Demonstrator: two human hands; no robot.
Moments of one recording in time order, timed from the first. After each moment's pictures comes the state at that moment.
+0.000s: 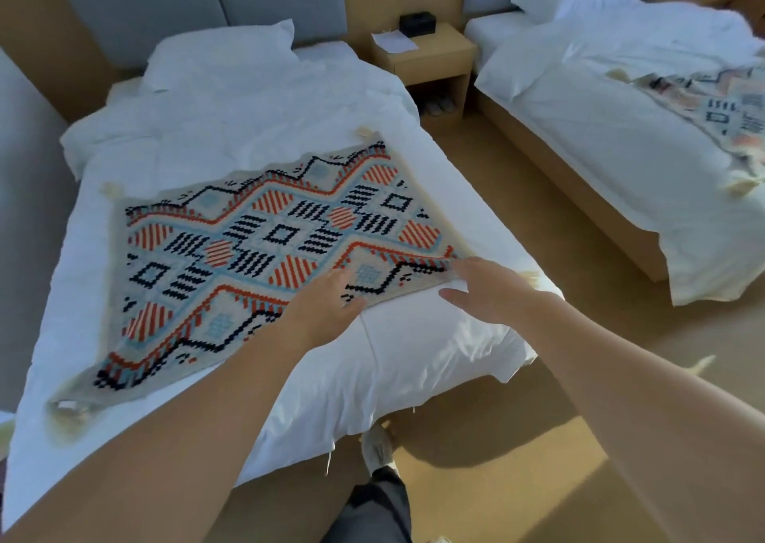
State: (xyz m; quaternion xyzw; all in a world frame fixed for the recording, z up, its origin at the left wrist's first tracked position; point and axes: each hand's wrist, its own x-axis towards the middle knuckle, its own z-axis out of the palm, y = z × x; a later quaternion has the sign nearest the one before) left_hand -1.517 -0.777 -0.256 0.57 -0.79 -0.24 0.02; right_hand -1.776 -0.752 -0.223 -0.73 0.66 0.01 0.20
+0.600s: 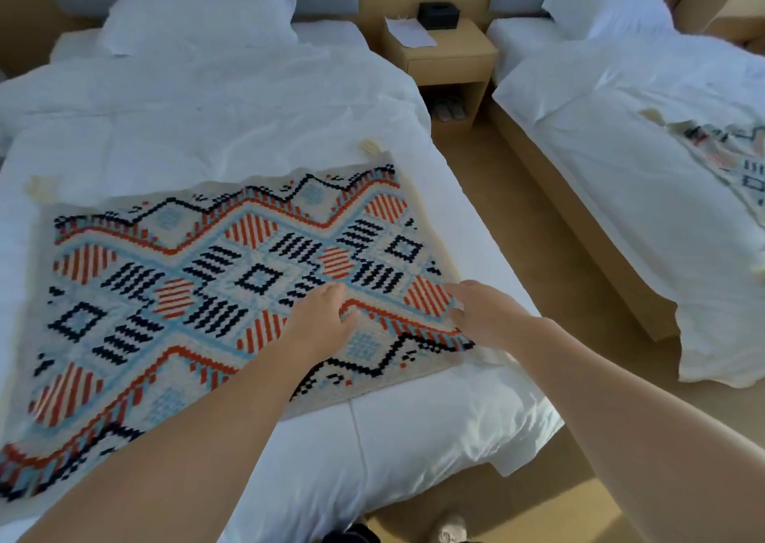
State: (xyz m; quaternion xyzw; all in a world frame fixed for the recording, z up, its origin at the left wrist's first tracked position) left_hand -1.518 -1.009 -0.316 0.61 -0.74 -0.28 0.01; right_hand -1.763 -0.997 -0.259 -0.70 0.67 0.15 0.22
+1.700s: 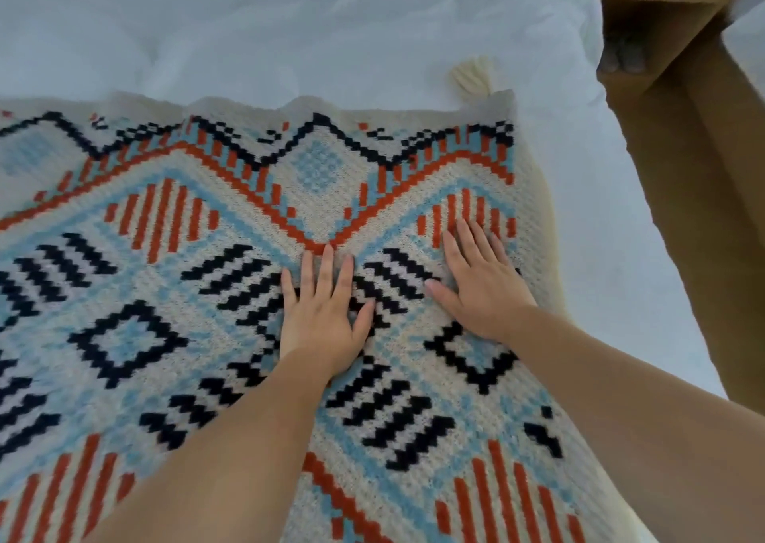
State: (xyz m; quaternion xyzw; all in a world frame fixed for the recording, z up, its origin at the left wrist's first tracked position) left_hand -1.566 -1.313 -0.681 0.76 -0.64 -0.11 -0.05; right_hand -1.777 -1.402 -0.639 -0.86 0.49 0.13 0.09
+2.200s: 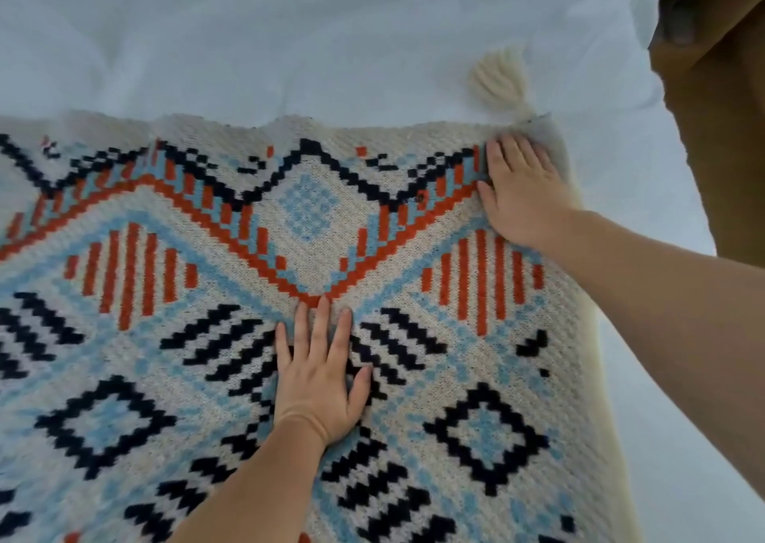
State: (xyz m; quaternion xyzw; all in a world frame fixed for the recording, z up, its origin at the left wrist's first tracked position) left_hand -1.554 -1.319 -0.715 0.74 -0.66 -0.12 -0.03; right_hand -1.766 -1.583 -0.638 -0.84 0.53 0.10 0.04
